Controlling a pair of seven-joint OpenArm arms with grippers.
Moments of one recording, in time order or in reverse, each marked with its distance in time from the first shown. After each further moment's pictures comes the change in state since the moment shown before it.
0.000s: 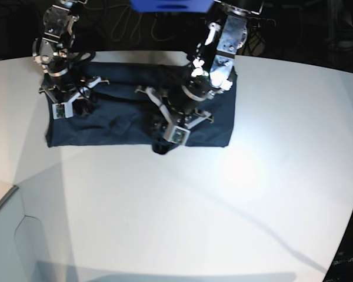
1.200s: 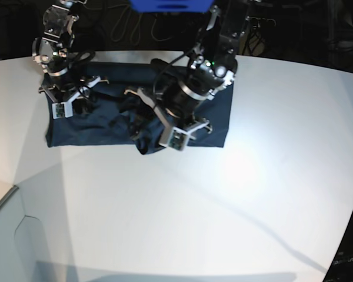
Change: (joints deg) left arm 5.1 0.2 1.8 16.0 -0.3 0.0 -0.2; right arm 0.0 0.2 0.0 0.0 0.0 0.0 -0.2
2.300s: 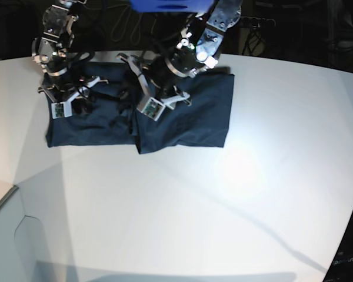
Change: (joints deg) left arm 0.9 -3.3 8.5 -8.9 0.2 0.0 0.2; right arm 0.0 0.0 0.2 0.0 0.0 0.0 0.2
